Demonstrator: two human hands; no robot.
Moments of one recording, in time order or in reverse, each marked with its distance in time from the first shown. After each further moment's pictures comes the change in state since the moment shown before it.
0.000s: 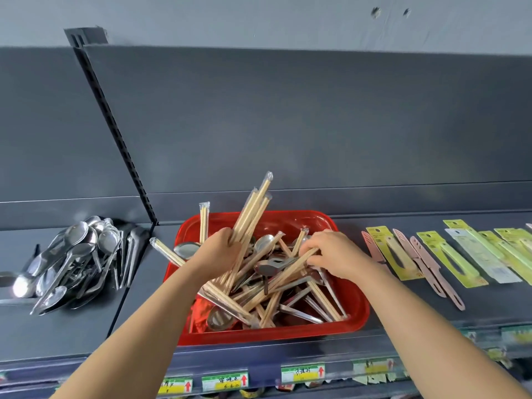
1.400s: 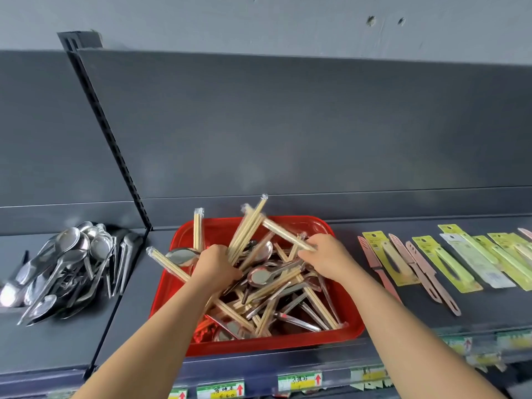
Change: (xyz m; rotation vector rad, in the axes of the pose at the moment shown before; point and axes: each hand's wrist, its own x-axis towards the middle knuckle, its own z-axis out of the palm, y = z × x) left_hand 0.007 -0.009 0.022 0.050 0.023 -0.202; right_hand 0.013 -0.006 0.011 0.311 0.057 0.435
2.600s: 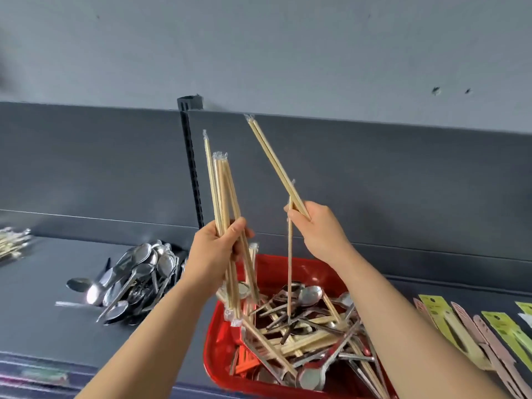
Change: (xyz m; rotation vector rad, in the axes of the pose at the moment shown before) left_hand -0.035 -0.003 -0.124 -1.074 0.341 0.207; right_hand 0.002 -0.173 -0.032 0.417 0.110 -0.555
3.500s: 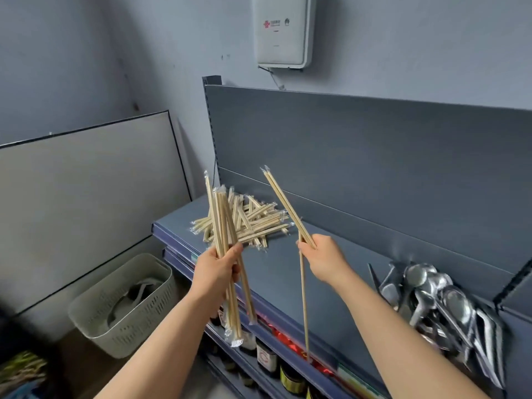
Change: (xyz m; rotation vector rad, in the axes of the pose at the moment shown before) left_hand -0.033 0.010 -0.560 0.149 0.697 -0.244; right_hand 0.017 -0.230 0.530 0.009 -0.533 0.063
